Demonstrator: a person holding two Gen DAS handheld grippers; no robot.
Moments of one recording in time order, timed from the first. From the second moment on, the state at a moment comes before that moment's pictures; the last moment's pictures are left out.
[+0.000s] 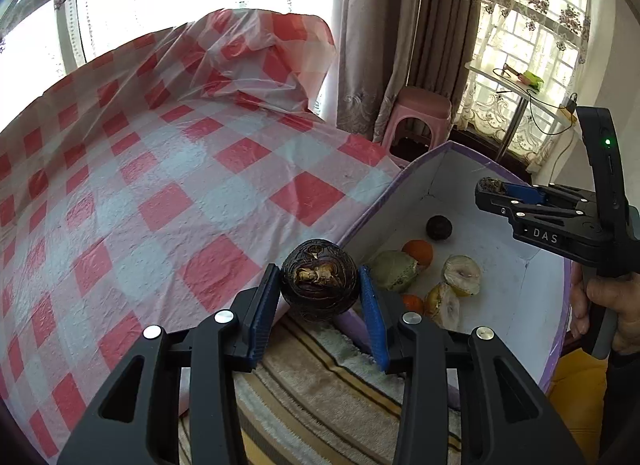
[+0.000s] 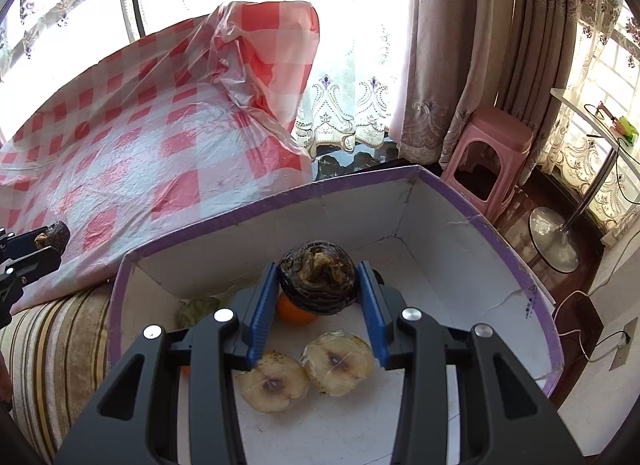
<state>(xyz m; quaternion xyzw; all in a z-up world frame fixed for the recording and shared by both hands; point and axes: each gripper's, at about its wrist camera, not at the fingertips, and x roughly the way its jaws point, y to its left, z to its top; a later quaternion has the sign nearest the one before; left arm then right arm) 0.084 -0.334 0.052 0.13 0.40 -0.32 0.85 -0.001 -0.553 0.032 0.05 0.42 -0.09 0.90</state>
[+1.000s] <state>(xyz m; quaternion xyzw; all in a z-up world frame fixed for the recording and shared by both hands) 0.093 -0.485 -0.038 0.25 0.49 -0.37 0.75 0.036 -0.588 -0.014 -0.02 0.49 -0.15 0.86</state>
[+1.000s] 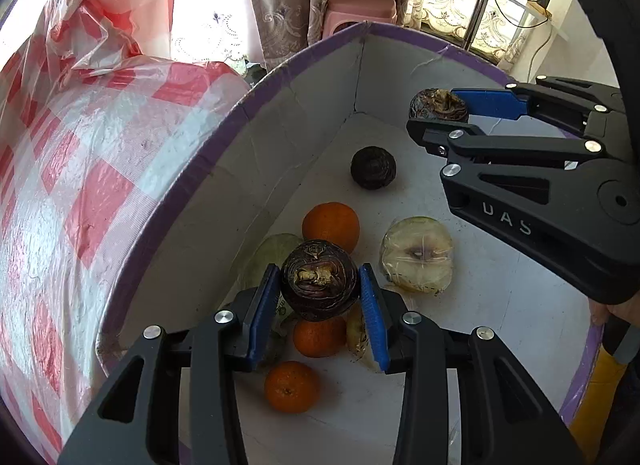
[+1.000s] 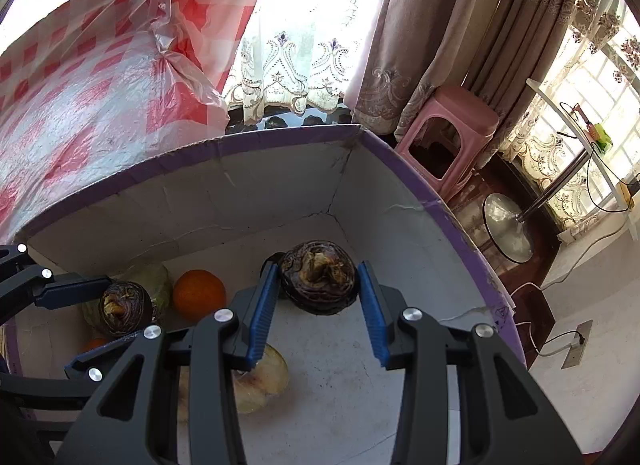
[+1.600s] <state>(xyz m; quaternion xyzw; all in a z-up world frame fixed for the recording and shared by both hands) 0.094 -0.498 -0.041 0.26 0.50 -0.37 0.74 0.035 -0.587 -0.018 -0.03 0.50 -0.16 0.85</state>
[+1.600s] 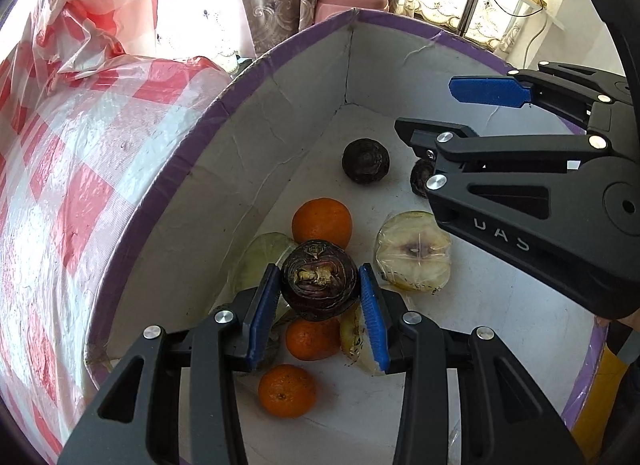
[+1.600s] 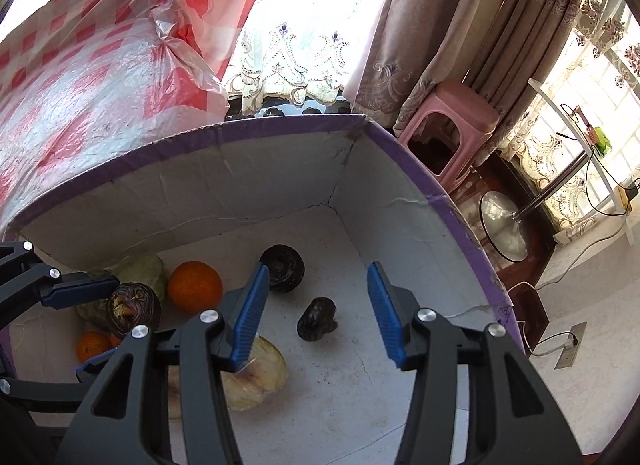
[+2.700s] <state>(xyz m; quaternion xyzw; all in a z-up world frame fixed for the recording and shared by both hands) 0.068 -0.438 0.010 0.17 0.45 -0.39 0.79 -0.019 -0.571 0.040 -0.01 0.41 -0.22 0.88</state>
